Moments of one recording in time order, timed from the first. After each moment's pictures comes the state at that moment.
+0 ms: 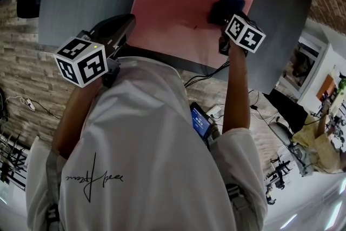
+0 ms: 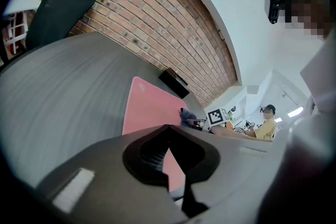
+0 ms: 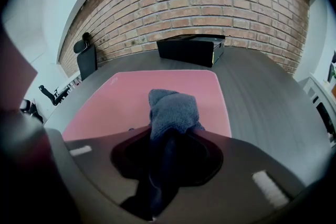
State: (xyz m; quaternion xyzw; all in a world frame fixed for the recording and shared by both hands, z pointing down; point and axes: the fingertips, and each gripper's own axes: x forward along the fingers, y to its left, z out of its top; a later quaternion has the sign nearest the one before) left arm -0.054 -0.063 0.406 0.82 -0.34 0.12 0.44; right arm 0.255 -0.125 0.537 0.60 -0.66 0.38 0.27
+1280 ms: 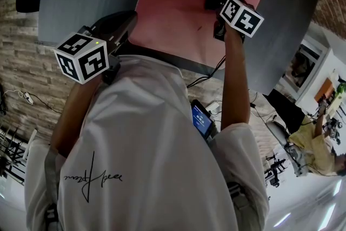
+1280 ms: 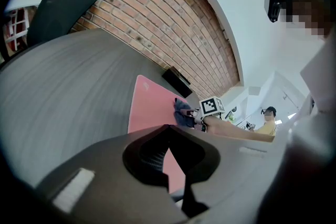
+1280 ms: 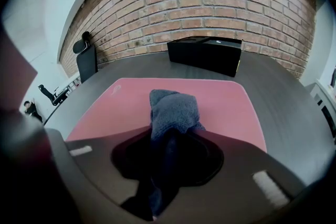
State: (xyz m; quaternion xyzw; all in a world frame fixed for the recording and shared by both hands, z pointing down) left arm -0.065 -0.071 0.414 0.82 -0.34 0.13 0.45; right arm 0.206 -0.180 0.532 0.60 -0.66 0.36 0.27
